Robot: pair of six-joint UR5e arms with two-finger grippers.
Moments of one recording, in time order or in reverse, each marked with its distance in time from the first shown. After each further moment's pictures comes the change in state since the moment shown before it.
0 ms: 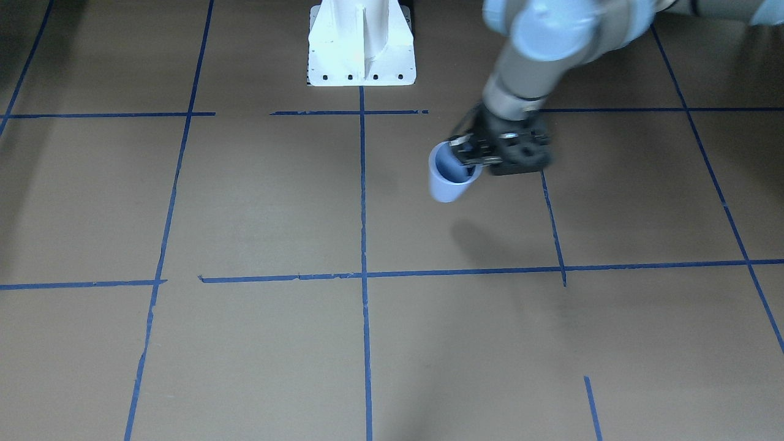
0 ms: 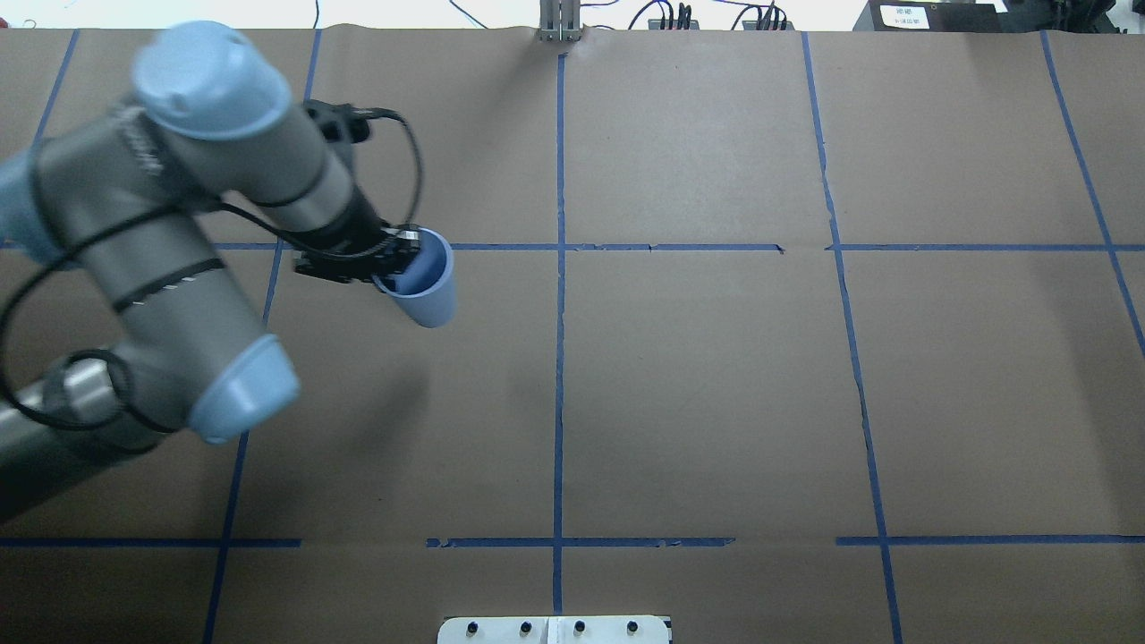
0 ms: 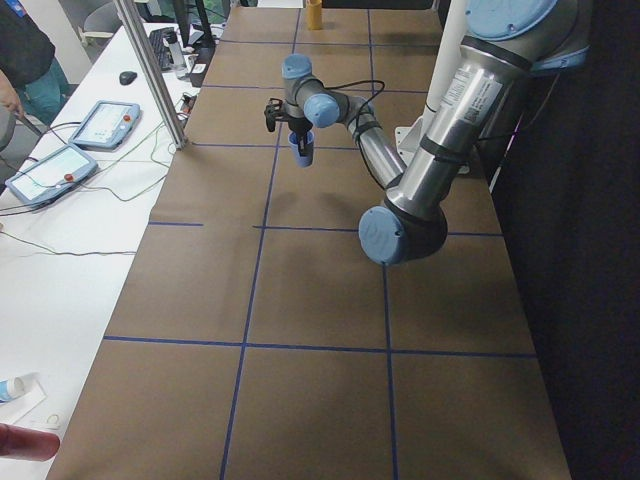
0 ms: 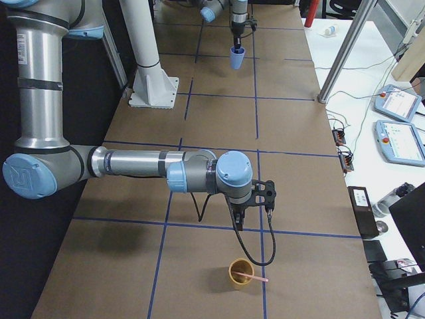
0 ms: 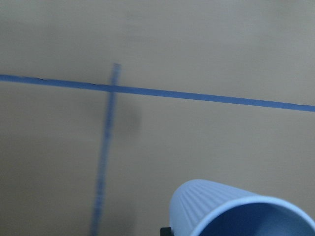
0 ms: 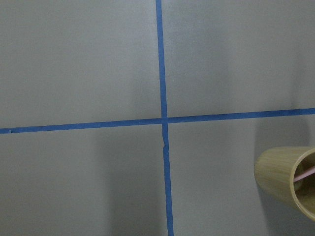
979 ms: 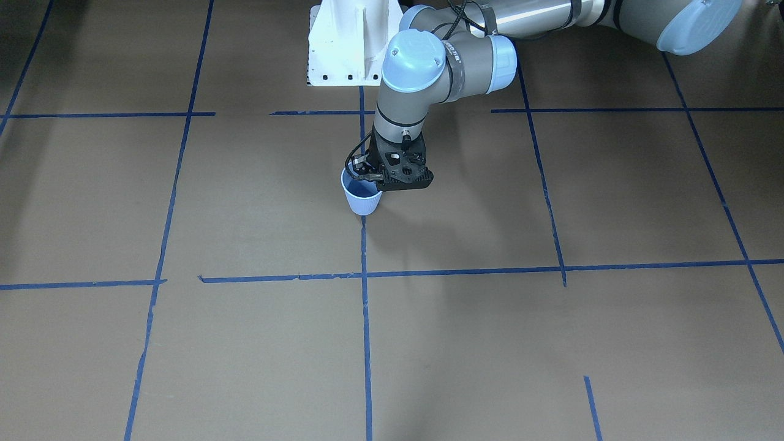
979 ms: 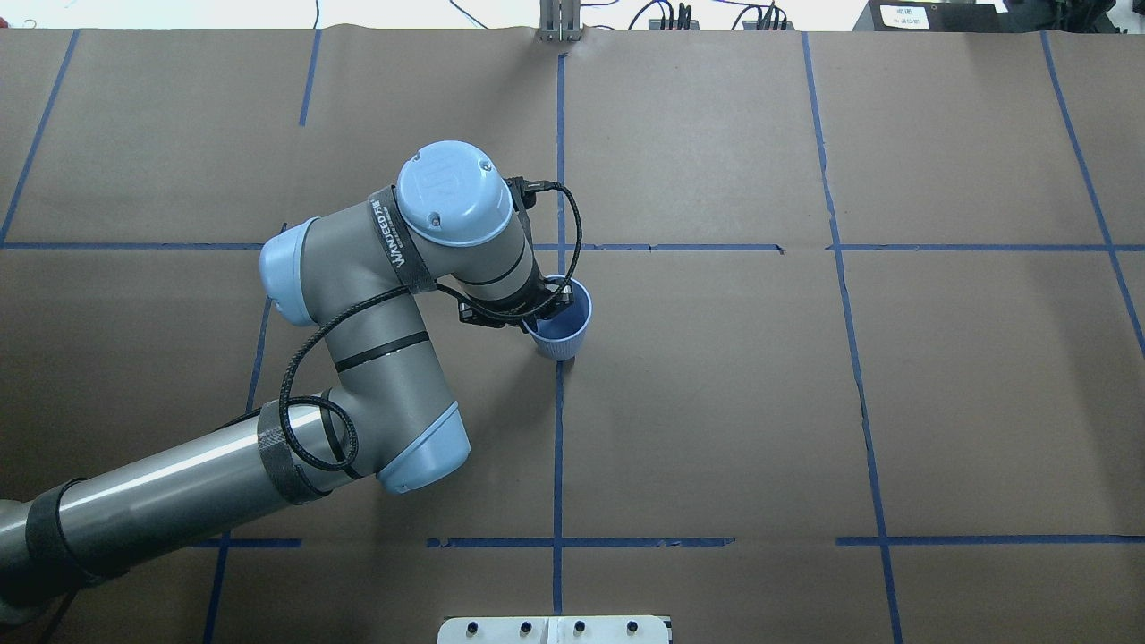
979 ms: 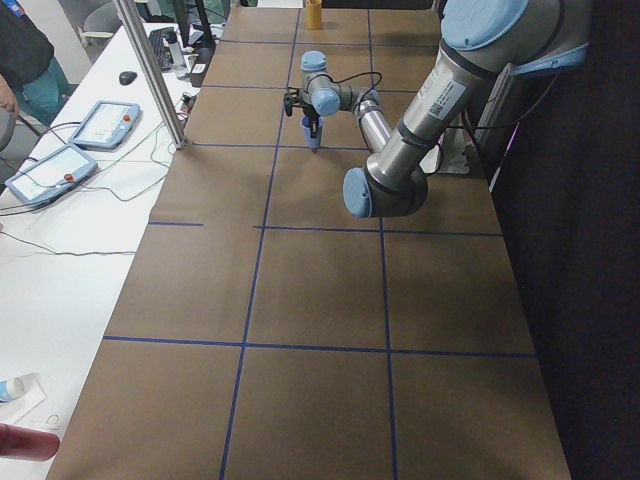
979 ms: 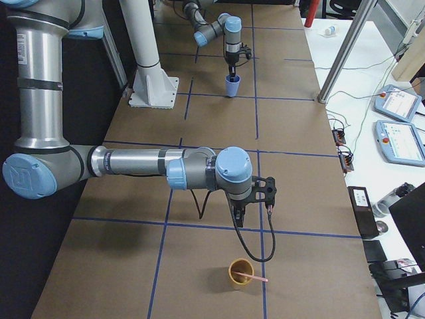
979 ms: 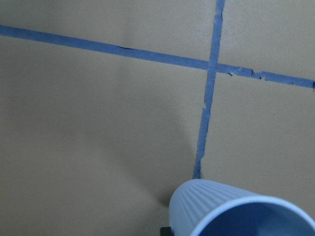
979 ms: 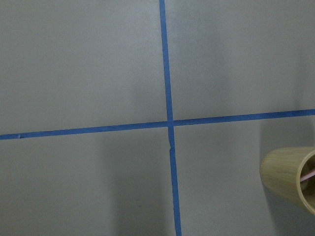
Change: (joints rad) left arm 0.144 -0.150 0.243 -0.193 0.125 -0.108; right arm 0.000 -0.001 0.021 0.000 0.007 0.031
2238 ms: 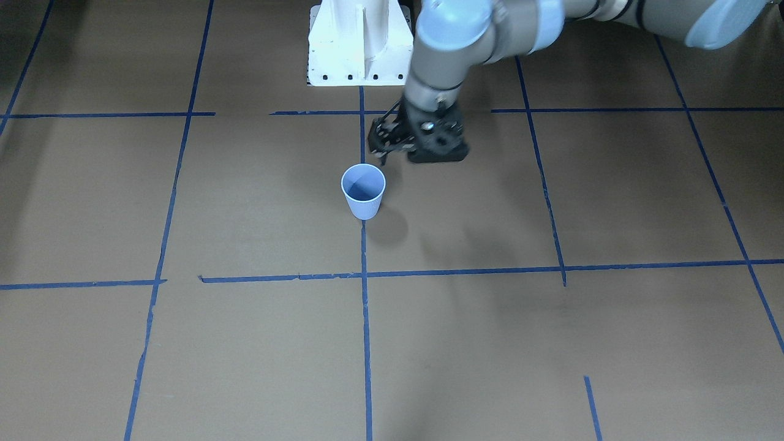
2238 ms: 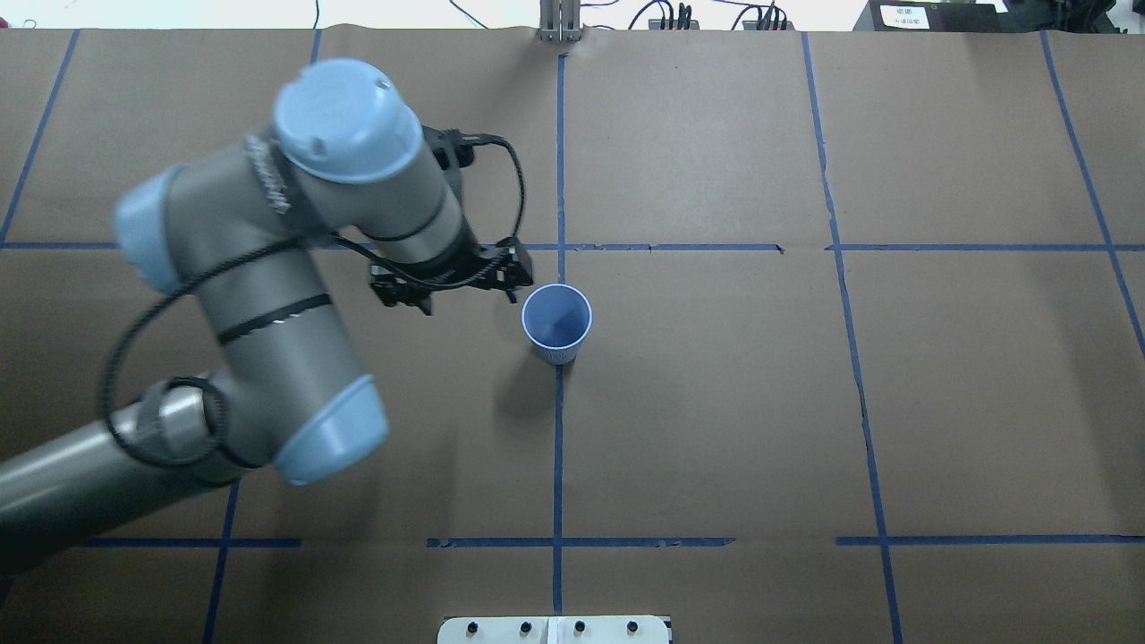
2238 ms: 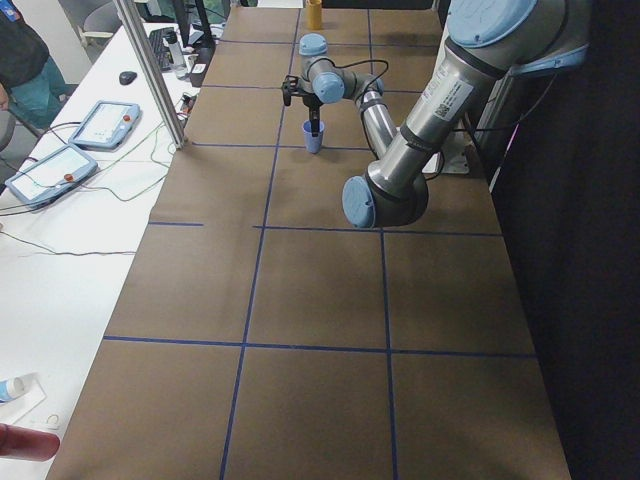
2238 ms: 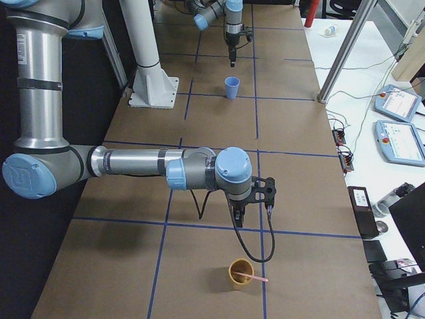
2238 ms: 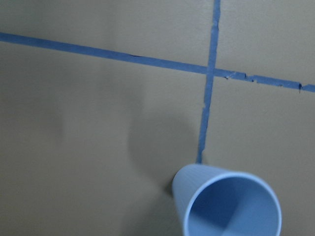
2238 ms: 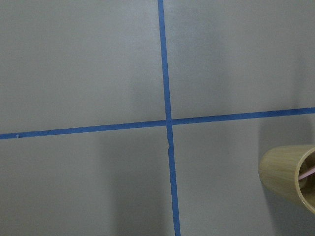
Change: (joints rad) left arm -0.114 0.110 -0.321 0.271 -0.096 0.139; right arm 0.000 -0.005 -0.002 0.000 -0.003 0.001
